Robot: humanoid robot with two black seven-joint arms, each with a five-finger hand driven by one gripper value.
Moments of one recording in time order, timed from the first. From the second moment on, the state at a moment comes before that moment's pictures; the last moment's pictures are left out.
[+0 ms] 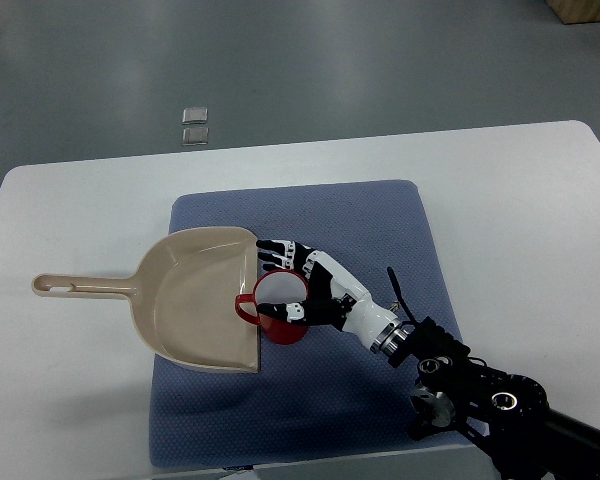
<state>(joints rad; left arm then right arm) -0.03 0.00 -0.06 -0.14 0.08 -0.04 0.09 0.40 0.00 0.57 0.97 -0.81 0.11 0.61</state>
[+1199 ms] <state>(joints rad) -0.03 0.00 -0.06 -0.14 0.08 -0.04 0.09 0.61 -0.03 0.73 0.81 -0.34 0.08 0.61</state>
